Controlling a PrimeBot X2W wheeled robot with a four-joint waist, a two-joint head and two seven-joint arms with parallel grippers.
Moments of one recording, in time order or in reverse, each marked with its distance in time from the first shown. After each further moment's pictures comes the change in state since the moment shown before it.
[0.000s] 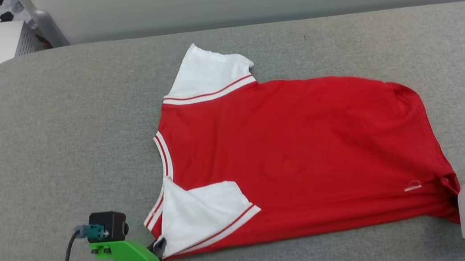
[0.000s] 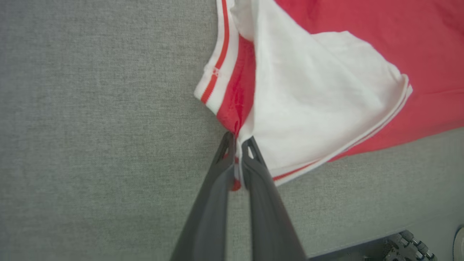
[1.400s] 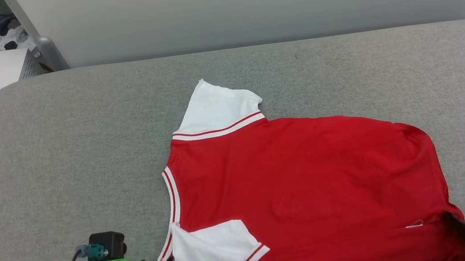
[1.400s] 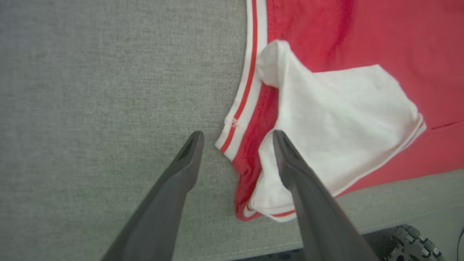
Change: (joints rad) left arm 0.050 -0.021 -0.029 0.095 -0.028 -0.033 -0.046; right arm 0.171 0.055 -0.076 -0.140 0.048 0.000 -0.083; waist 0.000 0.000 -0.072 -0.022
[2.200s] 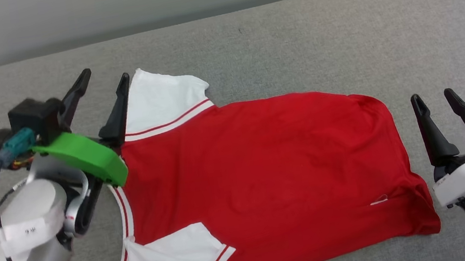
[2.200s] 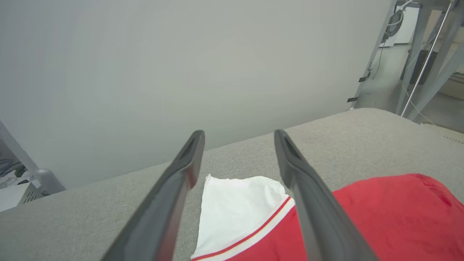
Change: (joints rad) left arm -0.417 0.004 0.130 0.008 0.254 -0.166 -0.379; right arm -0.140 0.032 0.147 -0.165 0.047 -0.001 -0.628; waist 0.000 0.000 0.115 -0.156
